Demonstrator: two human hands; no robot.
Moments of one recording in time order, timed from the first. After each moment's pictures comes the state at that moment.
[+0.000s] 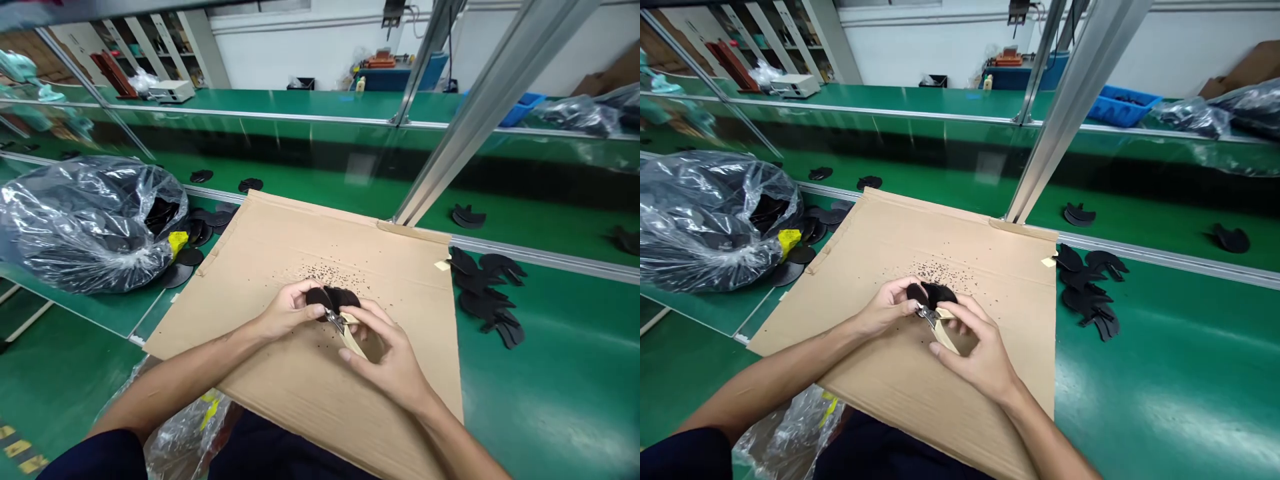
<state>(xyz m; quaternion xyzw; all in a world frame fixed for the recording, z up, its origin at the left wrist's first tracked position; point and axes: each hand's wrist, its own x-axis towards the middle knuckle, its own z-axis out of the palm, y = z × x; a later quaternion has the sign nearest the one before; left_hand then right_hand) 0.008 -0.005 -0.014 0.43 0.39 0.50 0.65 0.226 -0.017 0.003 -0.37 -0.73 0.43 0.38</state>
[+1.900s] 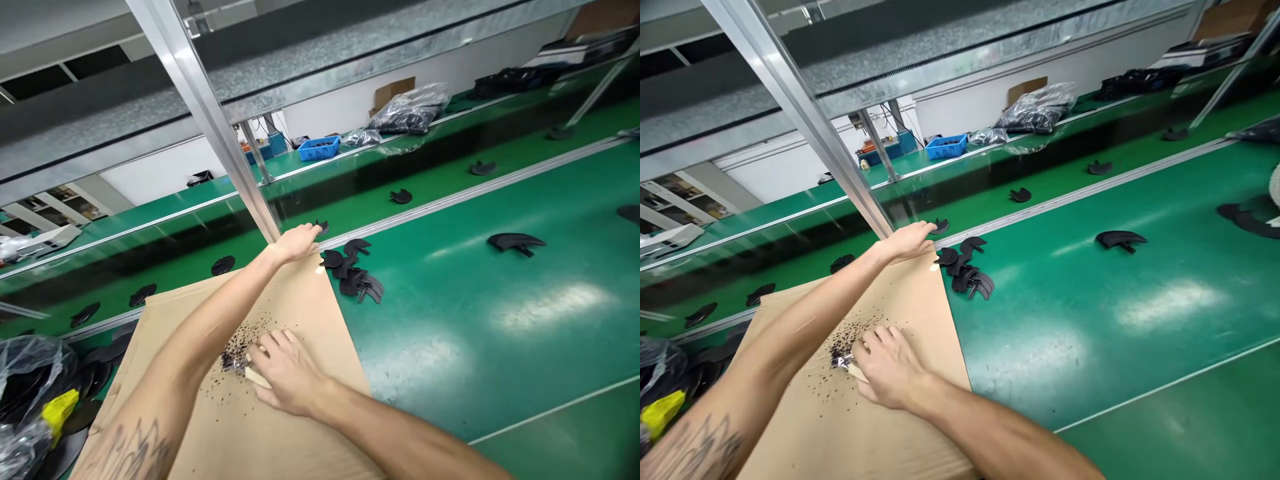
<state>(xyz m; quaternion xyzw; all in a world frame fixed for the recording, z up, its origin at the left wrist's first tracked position) 0.226 0.198 0.063 0.90 0.40 0.03 0.14 0.220 -0.031 -0.020 -0.43 -0.86 0.09 0.25</state>
